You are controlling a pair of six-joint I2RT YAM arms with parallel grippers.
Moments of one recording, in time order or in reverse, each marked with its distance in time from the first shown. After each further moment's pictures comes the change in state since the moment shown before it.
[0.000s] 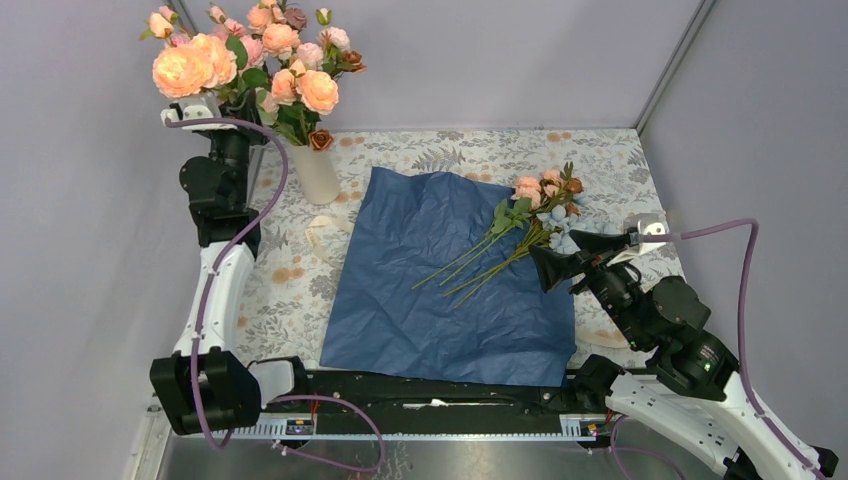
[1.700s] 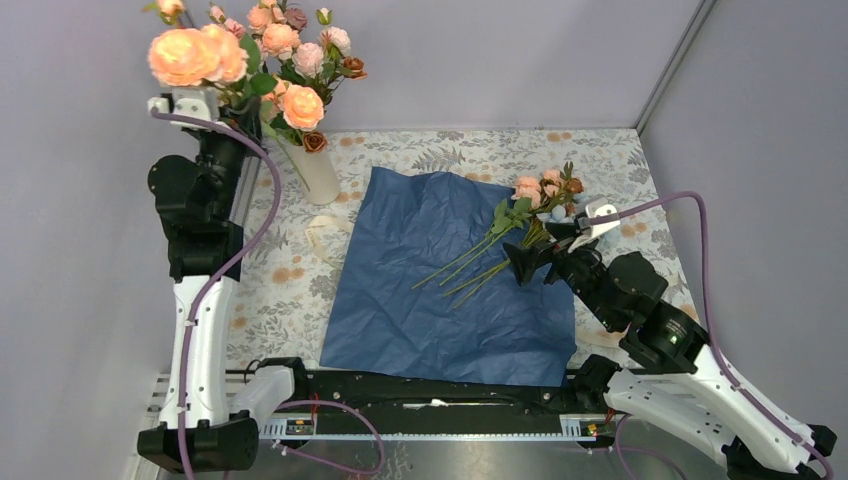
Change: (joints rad) left arm -0.092 -0.180 0.213 -0.573 0.080 0.136; right arm 0.000 0.178 0.010 0.044 -0.060 -0.091
